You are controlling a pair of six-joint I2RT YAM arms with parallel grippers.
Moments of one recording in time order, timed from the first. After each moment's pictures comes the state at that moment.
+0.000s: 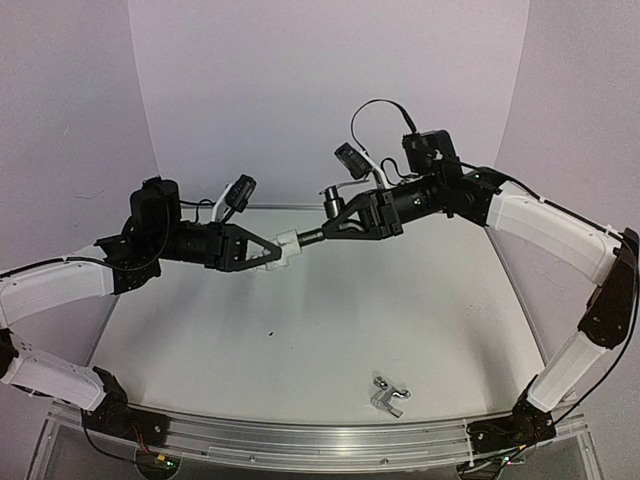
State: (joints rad) left arm -0.72 1.21 0.88 0.25 0.95 -0.72; right arm 0.72 1.62 1.56 -0.43 -1.04 0.10
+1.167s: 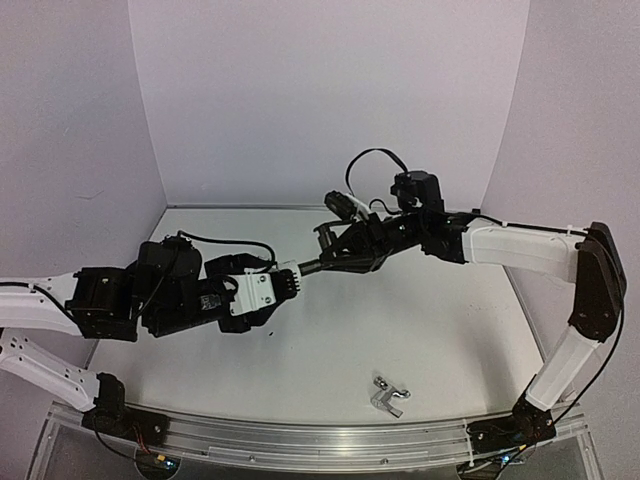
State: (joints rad) left arm -1.34 1.07 0.93 -0.22 -0.41 0.64; right arm 0.70 1.69 1.26 0.10 -1.26 0.79
